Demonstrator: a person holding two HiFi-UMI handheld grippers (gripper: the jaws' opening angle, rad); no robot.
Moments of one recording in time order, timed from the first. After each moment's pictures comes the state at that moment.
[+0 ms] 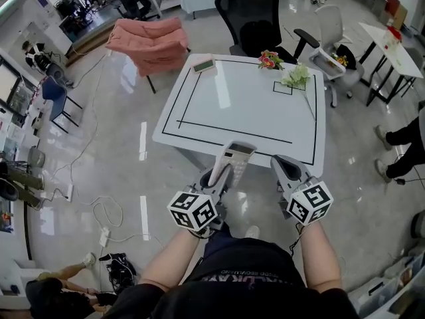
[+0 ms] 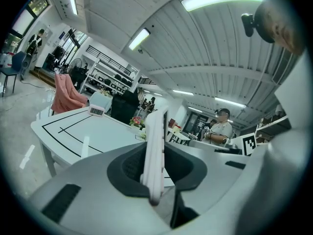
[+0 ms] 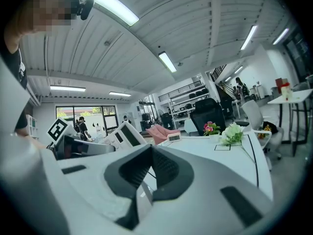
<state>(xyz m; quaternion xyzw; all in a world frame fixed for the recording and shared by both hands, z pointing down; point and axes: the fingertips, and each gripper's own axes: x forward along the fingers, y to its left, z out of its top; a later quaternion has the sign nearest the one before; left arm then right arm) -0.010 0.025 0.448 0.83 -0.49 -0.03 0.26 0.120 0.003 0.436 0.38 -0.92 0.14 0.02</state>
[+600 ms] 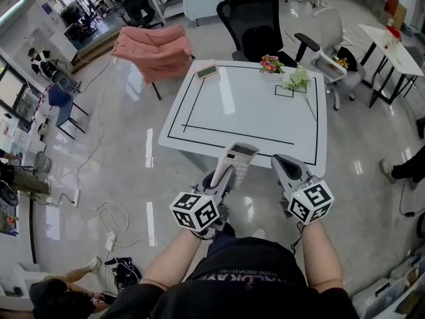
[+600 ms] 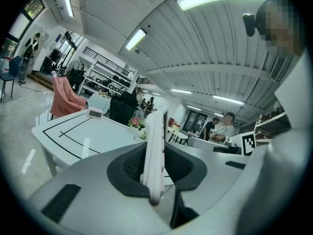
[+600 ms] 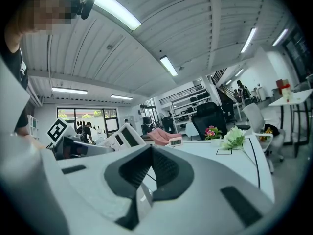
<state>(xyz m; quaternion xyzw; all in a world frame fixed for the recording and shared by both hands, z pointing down) -0.008 0.038 0.432 0.84 -0.49 -0.02 0.25 0.118 0.015 0.418 0.37 -0.92 0.13 0.00</state>
